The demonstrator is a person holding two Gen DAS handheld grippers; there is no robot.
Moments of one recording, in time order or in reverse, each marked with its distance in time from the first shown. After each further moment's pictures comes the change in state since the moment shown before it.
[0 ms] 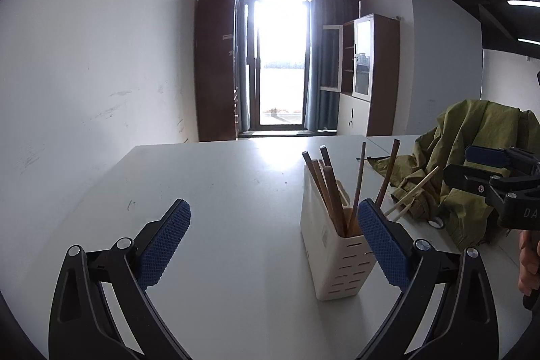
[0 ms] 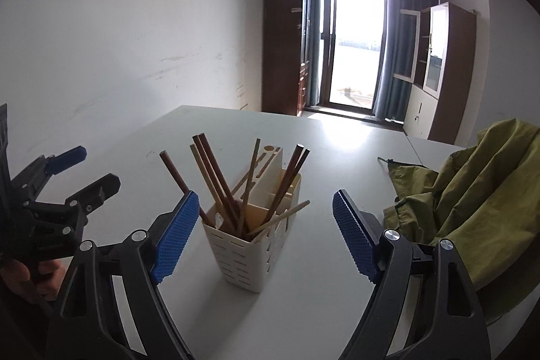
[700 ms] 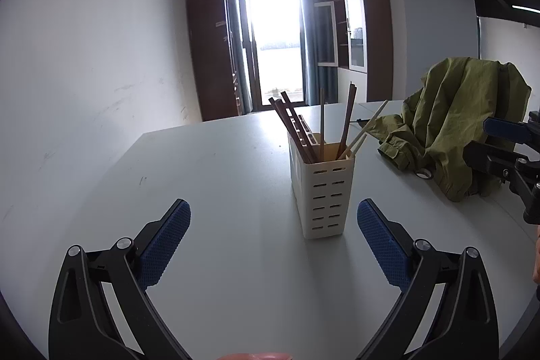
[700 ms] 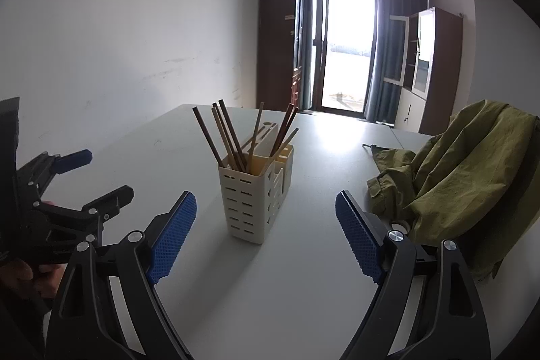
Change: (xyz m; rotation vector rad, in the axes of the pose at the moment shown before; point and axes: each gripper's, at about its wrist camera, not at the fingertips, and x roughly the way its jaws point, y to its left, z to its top) left arm -0.064 -0.034 -0.039 0.078 0.085 0.030; right arm -0.079 0.009 -0.077 -0.009 -0.025 -0.019
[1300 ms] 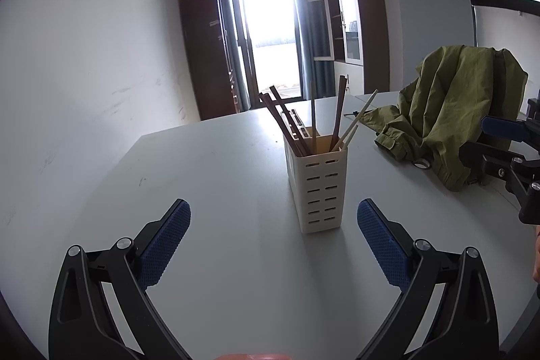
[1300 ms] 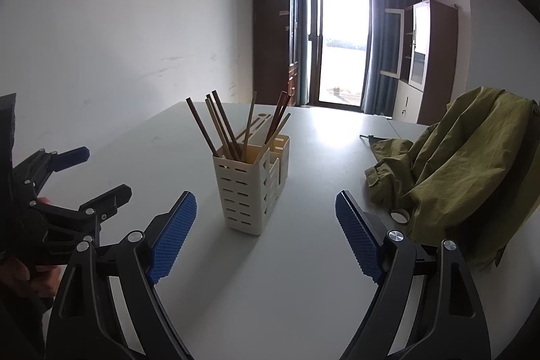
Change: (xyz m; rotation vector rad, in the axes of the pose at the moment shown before) left arm 0.000 -0.017 -0.003 0.042 0.014 0.004; right arm 0.001 -0.005 -0.016 0.033 0.007 -0.009
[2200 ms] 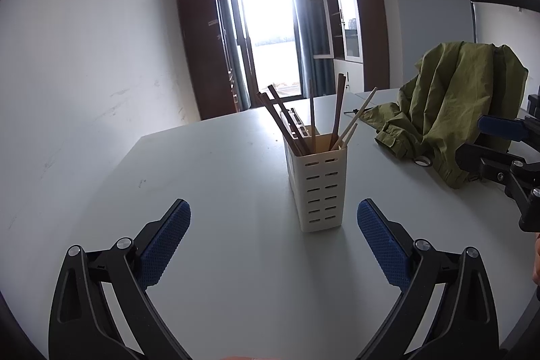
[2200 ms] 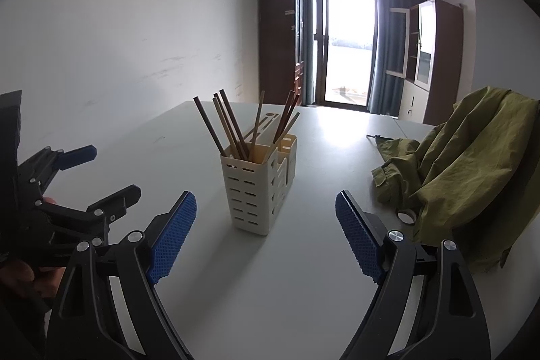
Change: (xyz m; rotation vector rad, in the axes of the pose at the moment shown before) left arm -0.002 -0.002 0.000 0.009 0.009 0.002; right arm 0.002 0.005 -0.001 -0.006 0.002 0.028
